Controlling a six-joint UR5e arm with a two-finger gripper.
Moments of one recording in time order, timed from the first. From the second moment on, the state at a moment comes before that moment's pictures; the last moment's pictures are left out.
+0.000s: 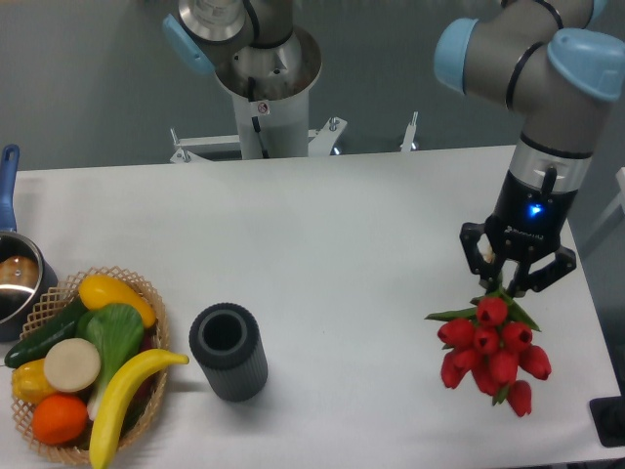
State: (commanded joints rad) arm 2.76 -1.96 -1.37 -0.97 0.87 1.01
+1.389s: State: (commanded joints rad) arm 2.57 -2.00 -1.46 -0.79 0.11 0.91
